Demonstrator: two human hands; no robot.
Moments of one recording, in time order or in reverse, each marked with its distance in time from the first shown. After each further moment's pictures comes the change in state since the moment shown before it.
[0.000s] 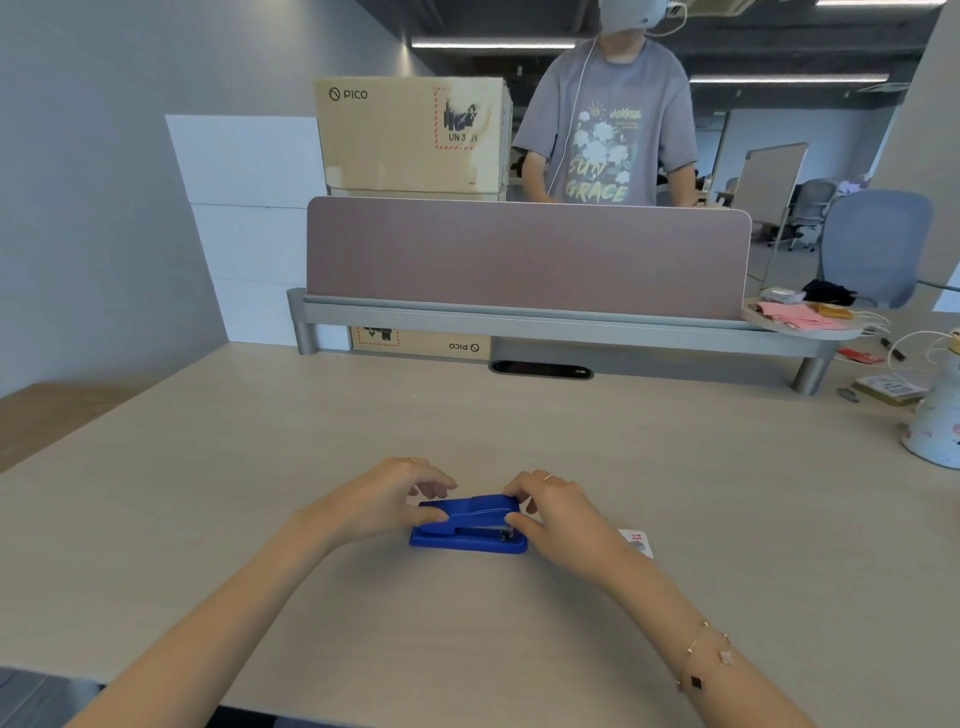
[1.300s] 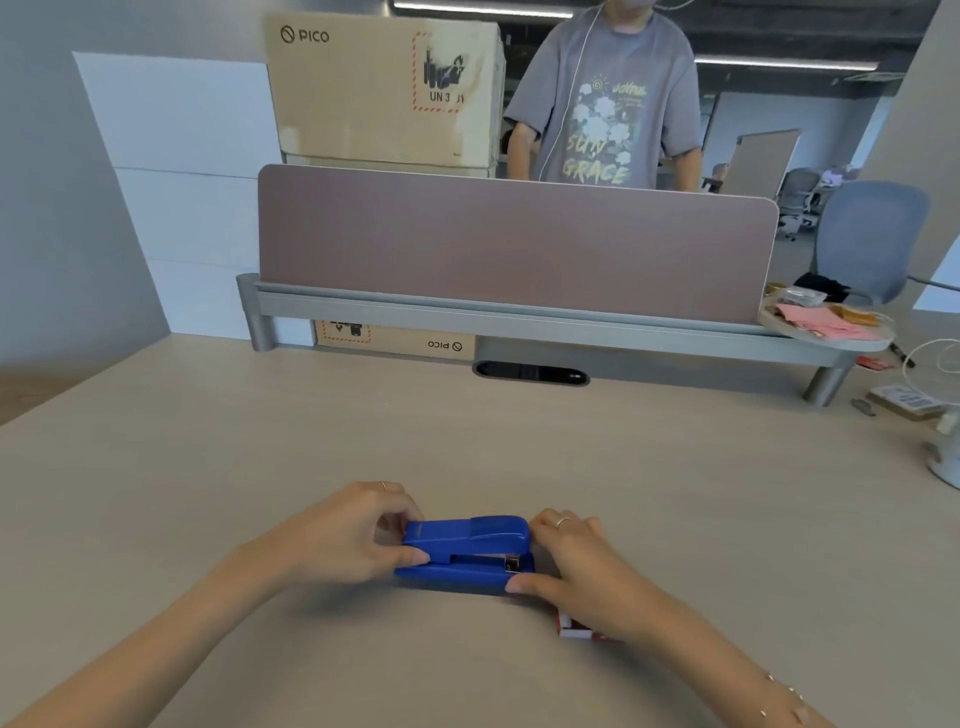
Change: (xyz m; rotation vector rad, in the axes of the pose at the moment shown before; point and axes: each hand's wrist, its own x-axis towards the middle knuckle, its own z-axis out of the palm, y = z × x) left_hand 0.036 -0.028 -0.002 -0.066 -0.037 0.007; right_hand 0.023 0.044 -0.004 -0.027 -0.206 0.007
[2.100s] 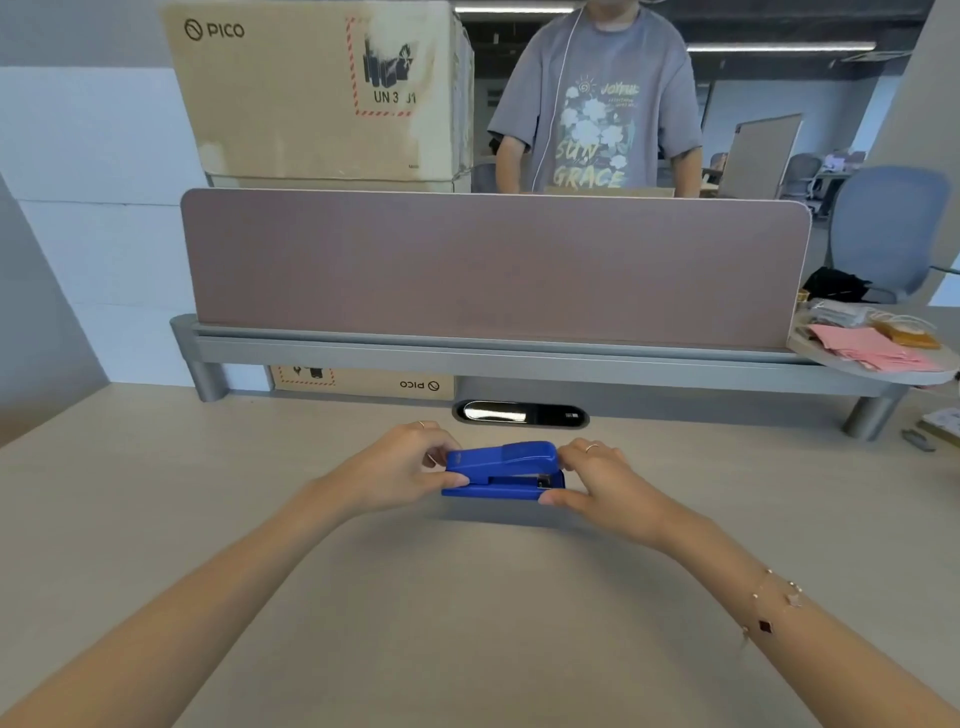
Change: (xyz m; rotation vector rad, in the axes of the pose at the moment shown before) left_hand 0.188 -0.007 -0.032 0.039 0.116 0.051; right_hand 0.128 0.107 -0.083 -0.049 0.143 0.026
